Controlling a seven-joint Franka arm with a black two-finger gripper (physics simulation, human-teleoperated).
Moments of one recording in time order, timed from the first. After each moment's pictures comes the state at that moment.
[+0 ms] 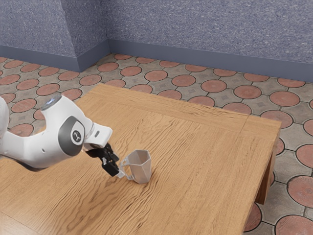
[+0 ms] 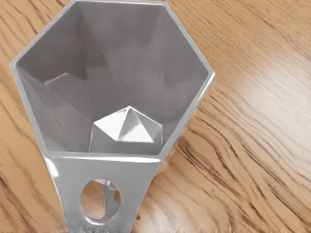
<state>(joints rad) -0.37 -0.06 0.25 -2.54 -0.66 2.73 1.19</state>
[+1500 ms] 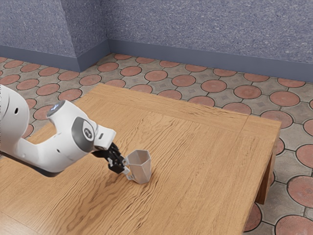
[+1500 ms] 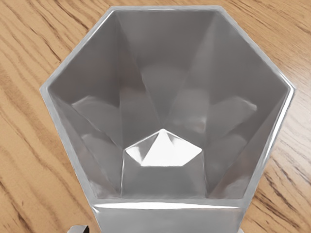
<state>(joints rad) -0.35 0.07 0.22 -2.45 -0.91 2.78 1.46</state>
